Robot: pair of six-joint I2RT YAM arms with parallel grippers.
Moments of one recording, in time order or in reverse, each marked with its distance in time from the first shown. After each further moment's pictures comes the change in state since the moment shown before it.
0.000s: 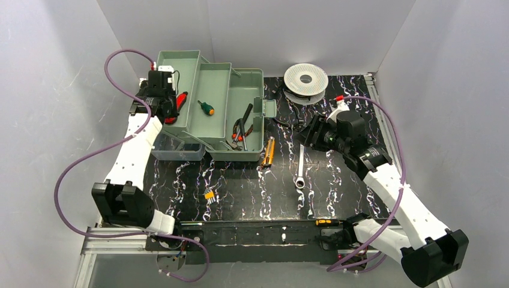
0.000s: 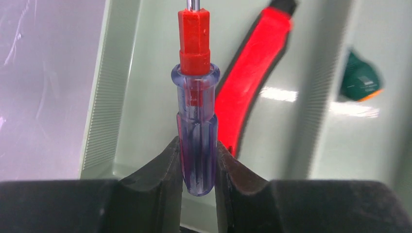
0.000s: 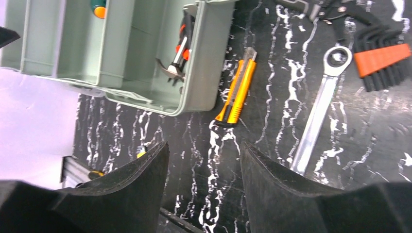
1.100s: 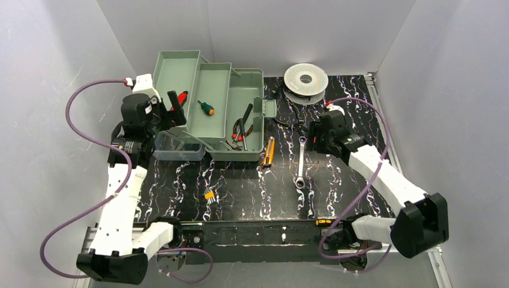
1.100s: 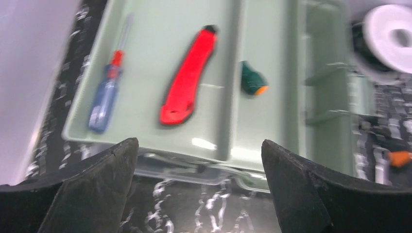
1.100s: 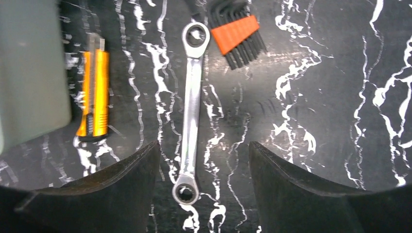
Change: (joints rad) left arm 0.040 -0.402 -0.262 0.150 0.154 -0.124; right arm -0.005 0.192 0.003 -0.154 0.375 -0.183
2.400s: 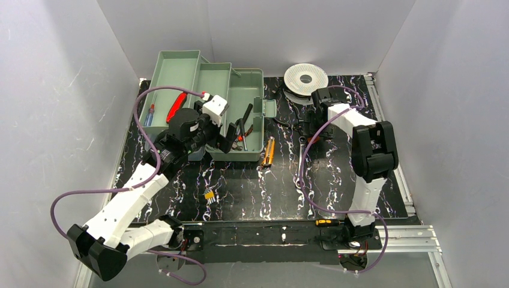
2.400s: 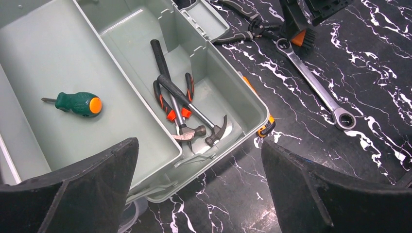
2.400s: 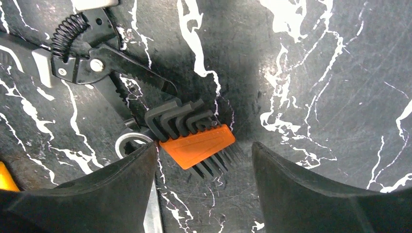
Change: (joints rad) left arm -0.474 -0.004 -0.195 0.264 0.231 0.280; right arm -0.185 0.754 0.459 -0.079 -0.074 -0.135
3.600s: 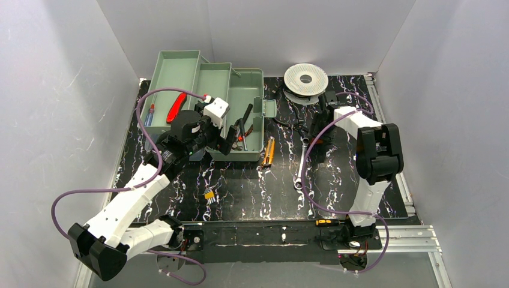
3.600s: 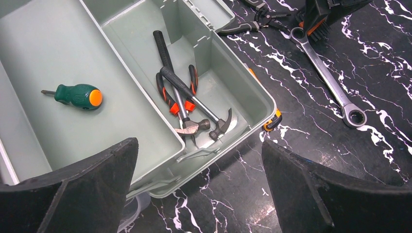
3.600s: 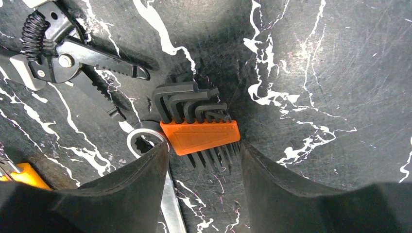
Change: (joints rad) left arm -0.006 0.000 -0.032 0.006 -0.022 0.017; right arm -0.046 -0.031 -0.061 -0.008 -0.063 0.184
